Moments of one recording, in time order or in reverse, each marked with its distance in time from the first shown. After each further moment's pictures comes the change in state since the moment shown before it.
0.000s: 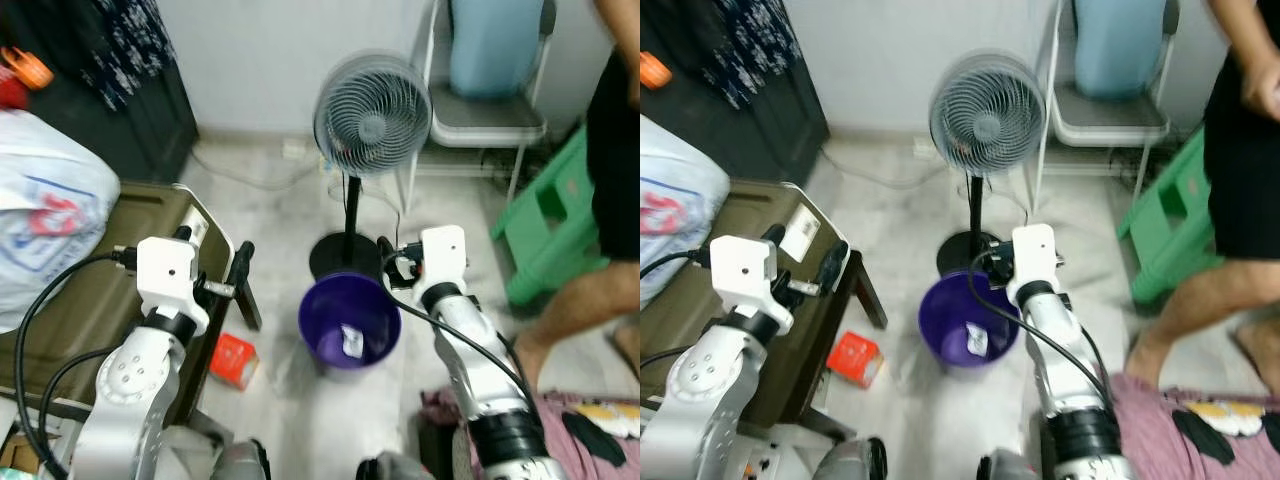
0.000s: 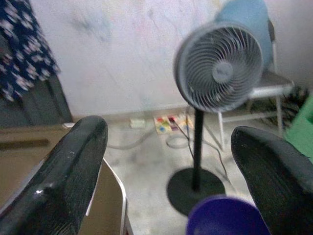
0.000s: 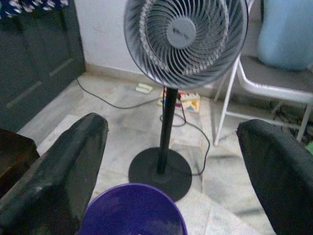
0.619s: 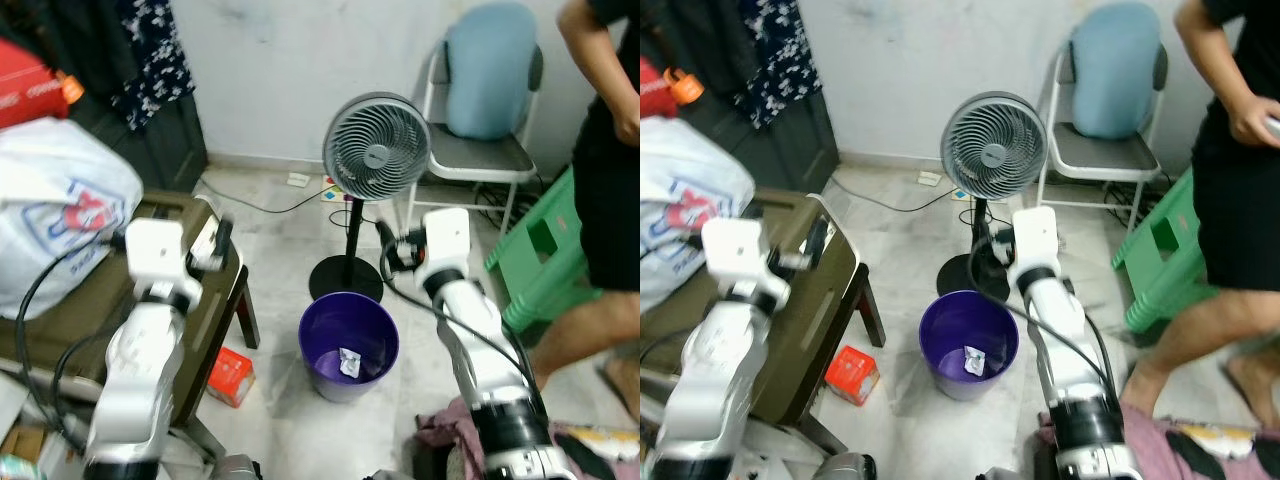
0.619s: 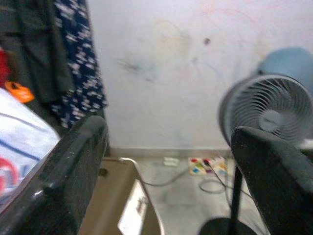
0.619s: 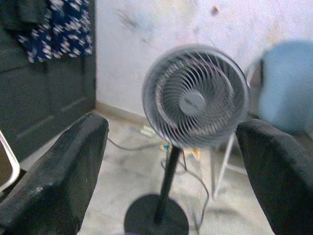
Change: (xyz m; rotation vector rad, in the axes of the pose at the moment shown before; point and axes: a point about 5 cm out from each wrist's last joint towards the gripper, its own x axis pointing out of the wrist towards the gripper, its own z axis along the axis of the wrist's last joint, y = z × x) left arm 0.030 0.016 -0.001 0.031 -0.107 0.143; right arm 0.012 0.001 0.030 -0.027 -0.125 0.028
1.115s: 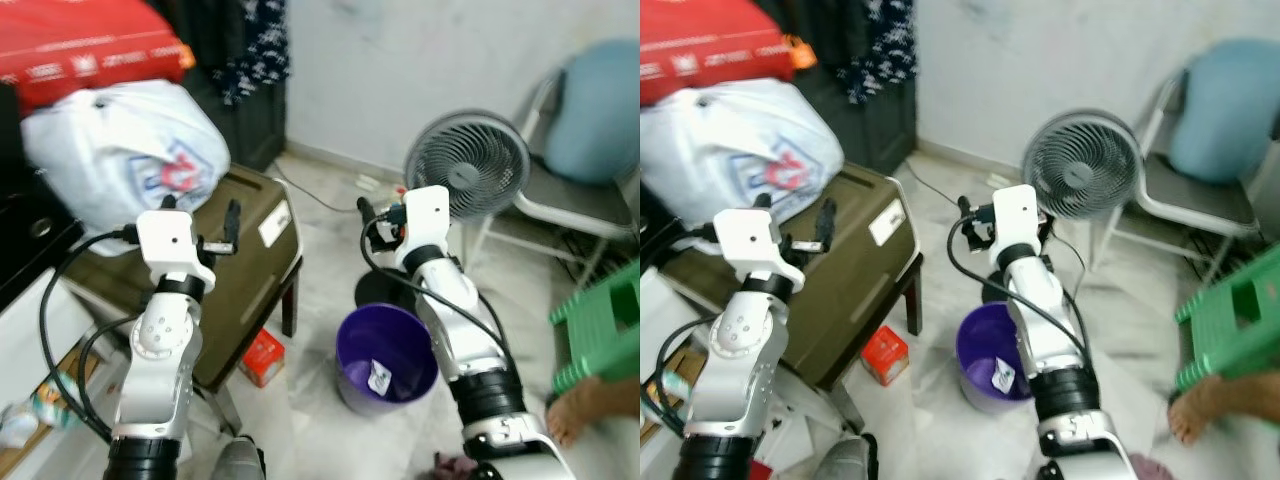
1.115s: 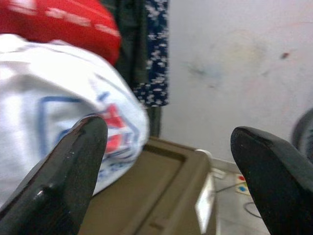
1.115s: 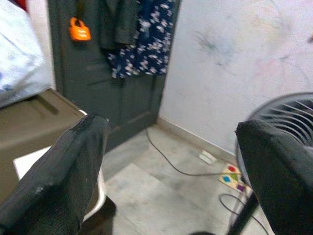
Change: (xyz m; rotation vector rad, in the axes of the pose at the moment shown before) left arm 0.007 -0.008 -0.008 -0.051 -0.019 0.055; right arm 0.020 0.017 0.009 0.030 -0.033 0.021
